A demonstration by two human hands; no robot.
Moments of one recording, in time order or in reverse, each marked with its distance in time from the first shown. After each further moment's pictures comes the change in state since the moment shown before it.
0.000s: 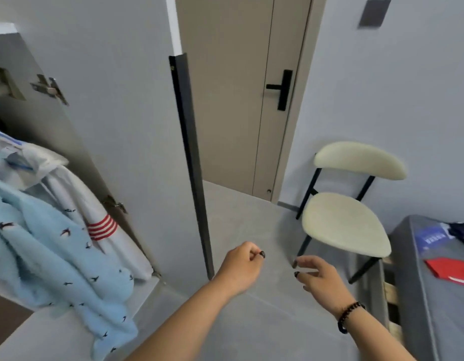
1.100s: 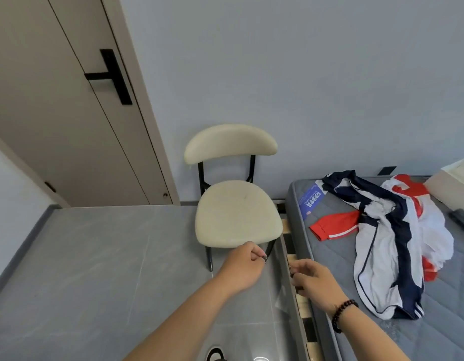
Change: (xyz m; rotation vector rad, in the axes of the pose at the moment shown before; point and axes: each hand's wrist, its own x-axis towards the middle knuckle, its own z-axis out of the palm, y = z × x) left_hand 0.201 0.213 0.314 0.091 -0.507 0.127; right_hand 0.122 0.151 -0.308 0.246 0.341 0.341
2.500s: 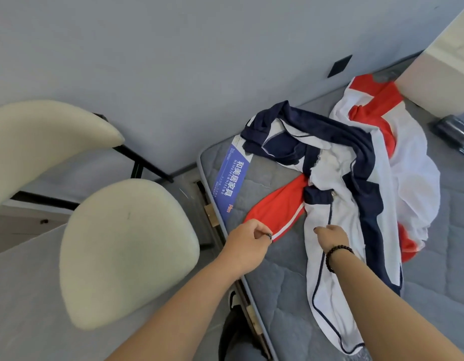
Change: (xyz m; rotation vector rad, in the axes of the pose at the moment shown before) left_hand 0.449 0.118 0.304 0.131 -0.408 -0.152; right_hand 0.456 0.220 -0.295 0.240 0.485 0.744
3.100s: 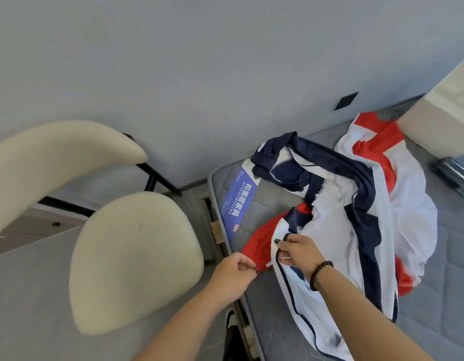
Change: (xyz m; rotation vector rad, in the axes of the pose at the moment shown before) left_hand -0.022 -0.024 -0.018 -0.095 0.022 -0.166; right_hand -0.093 -0.071 0.021 0.164 -0.532 -0.152
